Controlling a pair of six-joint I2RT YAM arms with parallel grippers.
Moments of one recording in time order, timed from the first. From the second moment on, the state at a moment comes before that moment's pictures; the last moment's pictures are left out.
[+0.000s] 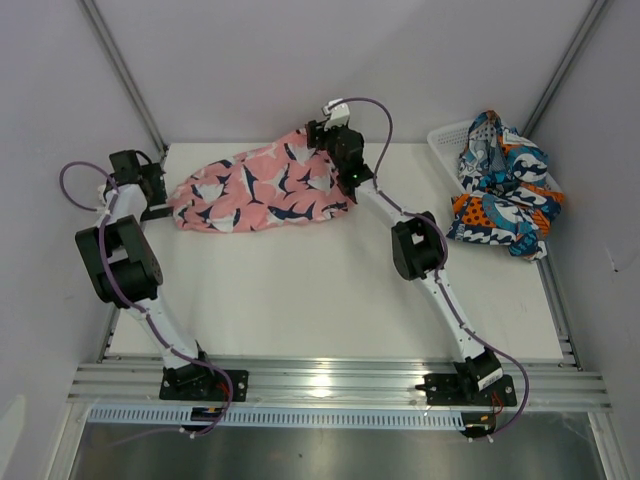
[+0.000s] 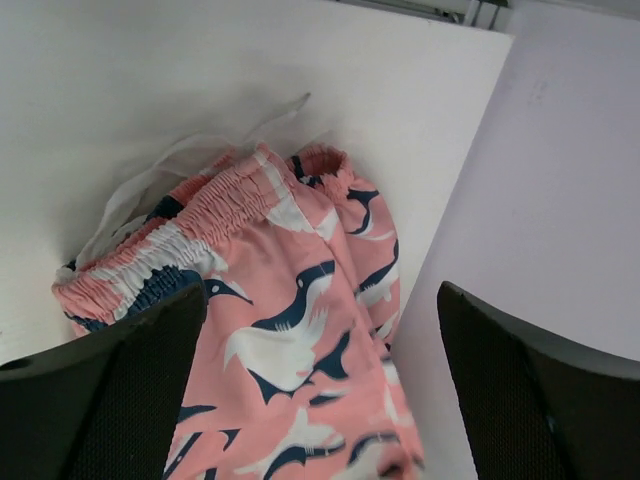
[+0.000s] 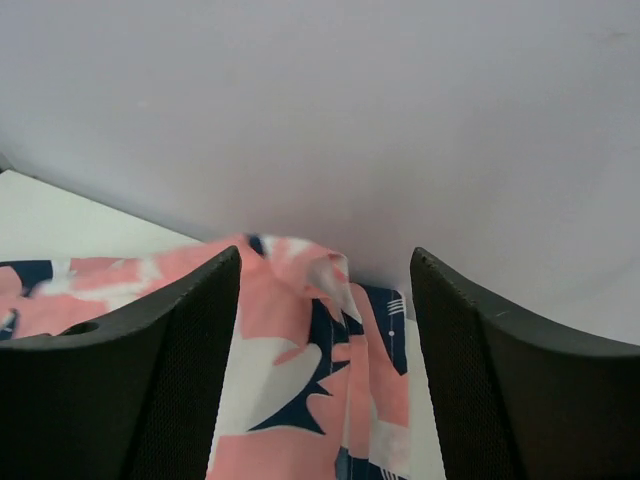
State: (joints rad) left arm 0.38 1.92 1.46 -0.40 -0.03 -1.47; right arm 0.51 2.79 2.51 0.46 0.06 0.02
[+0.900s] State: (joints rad) left arm 0.19 1.51 1.10 -0.34 -0.05 -0.89; right arm 0.34 2.22 1.99 -0.25 -0.34 0.45
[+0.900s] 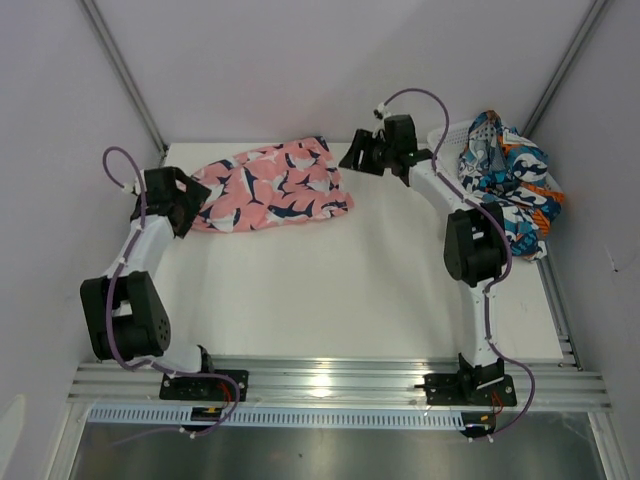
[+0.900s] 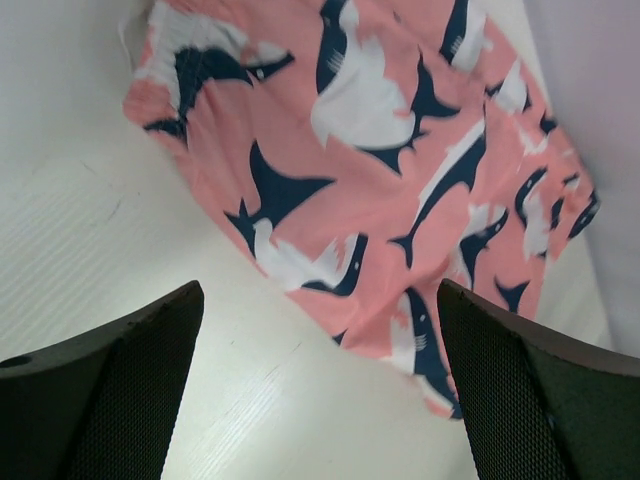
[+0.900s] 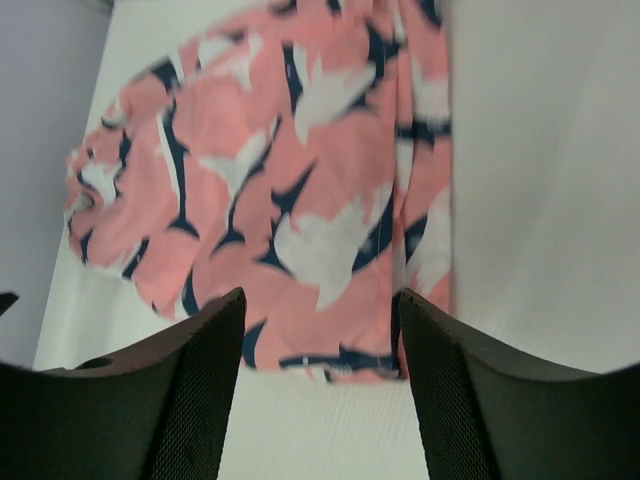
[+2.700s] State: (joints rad) left arm 0.03 1.54 1.03 -0.25 -0.08 -0.70; right arm 0.34 2.35 1.92 -0.24 -0.41 0.46
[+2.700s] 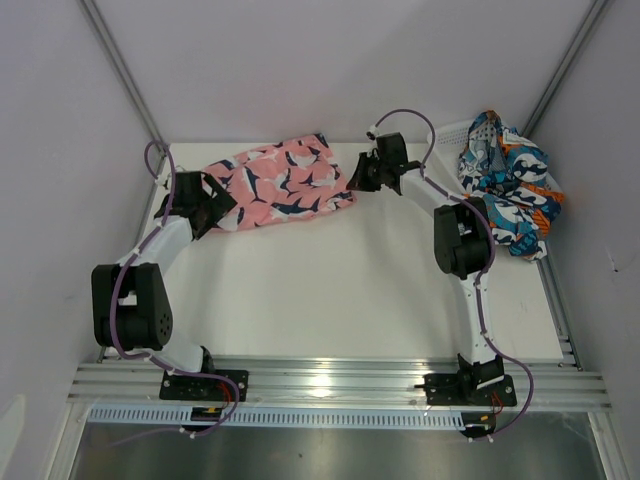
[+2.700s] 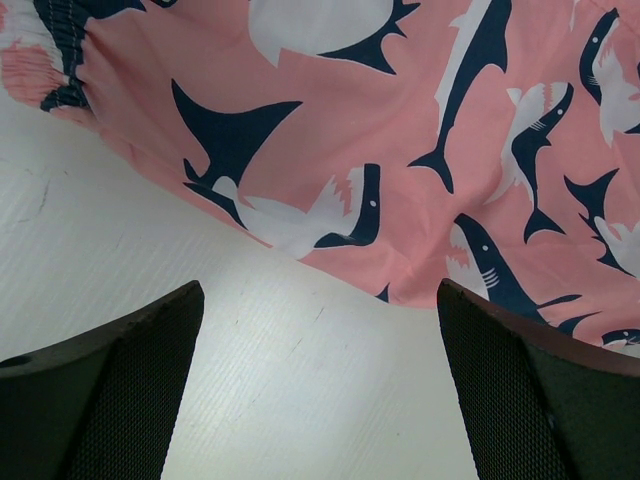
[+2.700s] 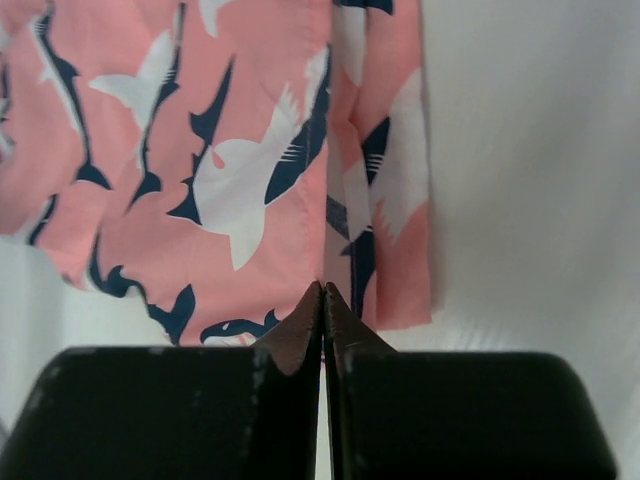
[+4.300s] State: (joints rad) left arm 0.10 1.43 1.01 -0.32 -0.09 -0.68; right arm 0.34 2.46 1.99 -0.32 -0.38 0.38
